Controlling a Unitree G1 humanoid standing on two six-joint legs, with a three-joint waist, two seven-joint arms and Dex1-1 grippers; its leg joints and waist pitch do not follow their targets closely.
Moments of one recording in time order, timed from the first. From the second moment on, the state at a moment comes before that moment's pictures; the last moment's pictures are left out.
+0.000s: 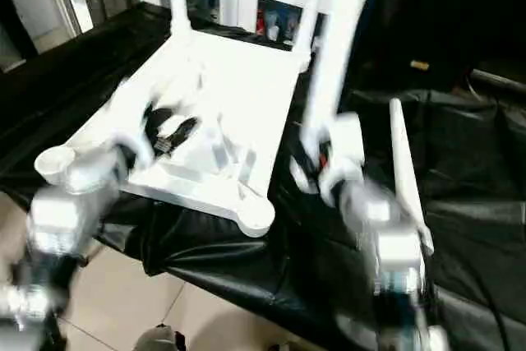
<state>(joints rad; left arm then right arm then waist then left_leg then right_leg) -0.42 0.23 0.03 0.25 -0.11 0.17 -0.31 -0.22 -0.15 -0.03 0.05 0.19 0.40 0.24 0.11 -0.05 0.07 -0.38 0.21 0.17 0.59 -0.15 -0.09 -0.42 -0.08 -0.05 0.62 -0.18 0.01</state>
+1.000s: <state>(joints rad) -0.28 0.25 0.04 0.11 -0.02 0.13 -0.20 -0.28 -0.16 0.01 0.10 0.22 0.31 0.38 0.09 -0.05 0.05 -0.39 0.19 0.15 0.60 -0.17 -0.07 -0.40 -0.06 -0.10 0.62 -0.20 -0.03</state>
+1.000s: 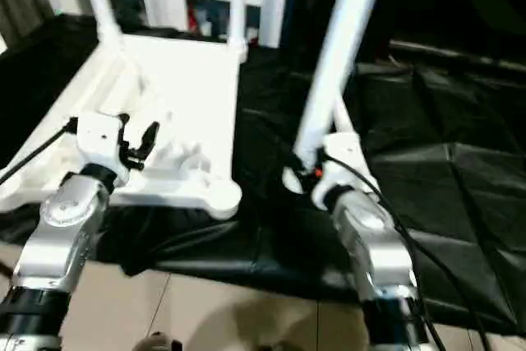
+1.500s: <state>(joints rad) -0.27 0.27 0.02 0.07 -0.03 0.15 -0.26 -0.21 -0.11 -0.01 0.09 0.26 0.32 0.37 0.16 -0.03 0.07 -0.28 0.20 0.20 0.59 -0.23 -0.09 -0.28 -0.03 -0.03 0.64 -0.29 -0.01</state>
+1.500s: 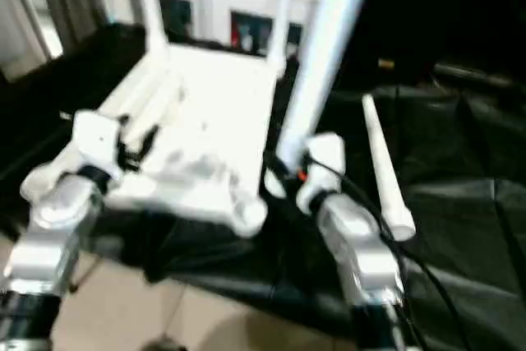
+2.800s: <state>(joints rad) -0.62 0.50 -0.37 0.48 -0.04 0.13 -1.25 -0.26 -0.30 0.02 0.09 0.22 0.31 0.54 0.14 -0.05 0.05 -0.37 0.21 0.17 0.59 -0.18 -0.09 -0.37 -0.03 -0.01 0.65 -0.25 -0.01</state>
